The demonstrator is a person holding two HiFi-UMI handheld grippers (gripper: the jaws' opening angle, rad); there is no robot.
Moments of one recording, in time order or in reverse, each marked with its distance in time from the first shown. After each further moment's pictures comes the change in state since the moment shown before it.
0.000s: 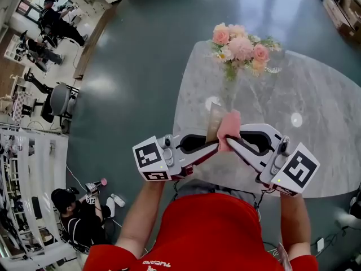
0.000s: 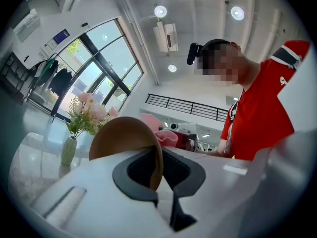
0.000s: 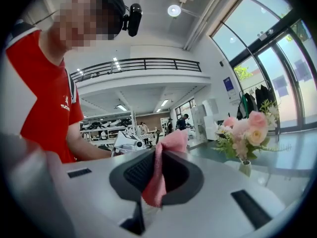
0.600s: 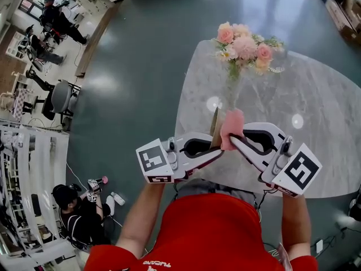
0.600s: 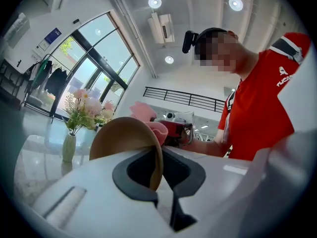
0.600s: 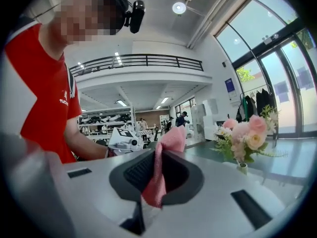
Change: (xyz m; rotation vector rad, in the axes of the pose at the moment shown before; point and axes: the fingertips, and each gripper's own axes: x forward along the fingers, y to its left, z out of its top) left arm -0.001 -0.017 -0.017 0.058 0.097 -0.013; right arm -0.001 0.001 0.000 -0.047 0.038 -0.032
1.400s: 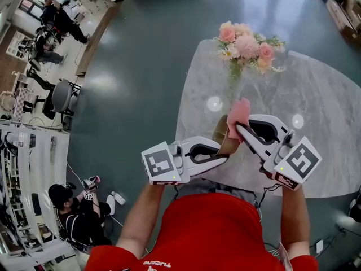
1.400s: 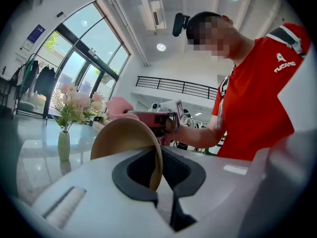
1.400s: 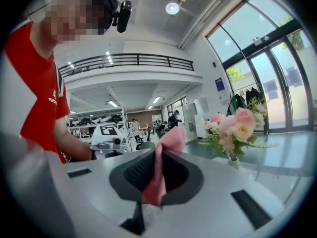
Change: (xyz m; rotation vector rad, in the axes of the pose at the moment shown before) left arm 0.007 -0.014 -0.023 0.080 0.137 -0.063; right arm 0.002 -0.028 -0.015 0.048 0.003 -0.079
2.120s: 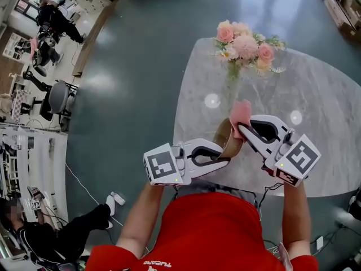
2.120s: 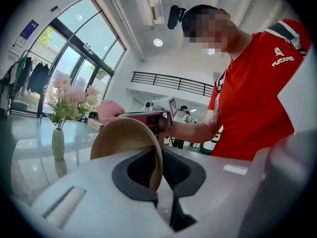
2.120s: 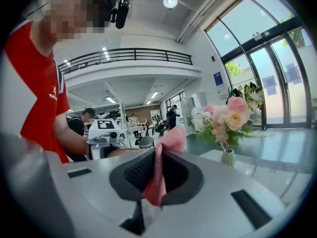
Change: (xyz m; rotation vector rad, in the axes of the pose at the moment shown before) left arm 0.007 -0.004 -0.007 -0.002 0.050 -0.059; right arm -0.002 -0.016 -0.019 0.019 0.062 -0.016
